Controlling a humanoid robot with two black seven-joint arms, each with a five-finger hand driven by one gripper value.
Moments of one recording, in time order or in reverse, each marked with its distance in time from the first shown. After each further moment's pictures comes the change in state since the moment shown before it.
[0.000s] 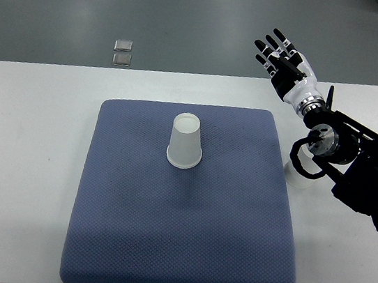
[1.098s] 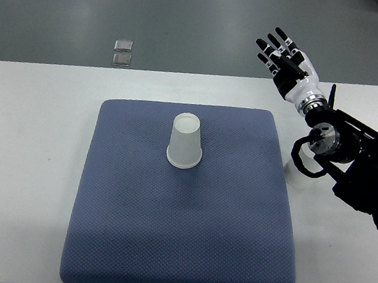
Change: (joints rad) left arm 0.025 0.000 -0.003 -0.001 0.003 -0.001 -0.001; right arm 0.007 0.002 0.000 -0.027 -0.008 0.000 0.000
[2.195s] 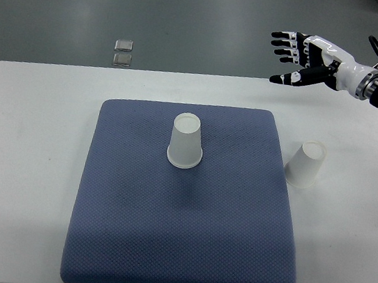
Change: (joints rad) left arm 0.000 0.000 0.000 0.000 0.000 0.000 0.000; right arm 0.122 -0.398 -0.154 0.251 -0.813 0.198 -0.102
